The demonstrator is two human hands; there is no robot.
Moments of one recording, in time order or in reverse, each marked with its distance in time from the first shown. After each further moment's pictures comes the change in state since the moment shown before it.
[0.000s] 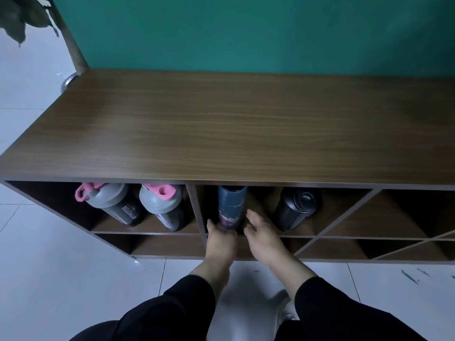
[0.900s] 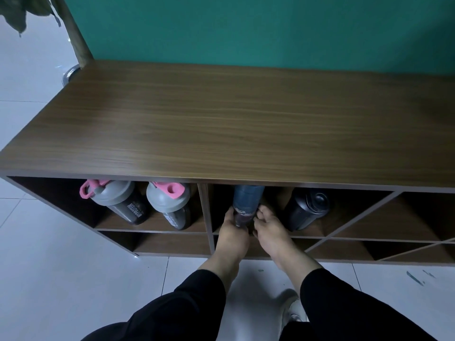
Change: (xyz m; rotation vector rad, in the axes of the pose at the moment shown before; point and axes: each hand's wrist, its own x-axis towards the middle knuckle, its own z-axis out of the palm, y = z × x) left_hand 0.014 0.004 0.002 0.013 -0.144 0.105; right_hand 0.034 0.004 0.011 0.220 0.038 0.059
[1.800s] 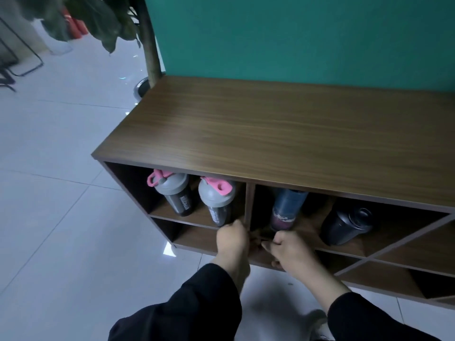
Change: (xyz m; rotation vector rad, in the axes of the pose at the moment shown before) left_hand -0.047 0.027 -0.065 -0.412 0.358 -0.198; right_hand -0.050 -0.014 0.027 -0.443 -0.078 -0.116
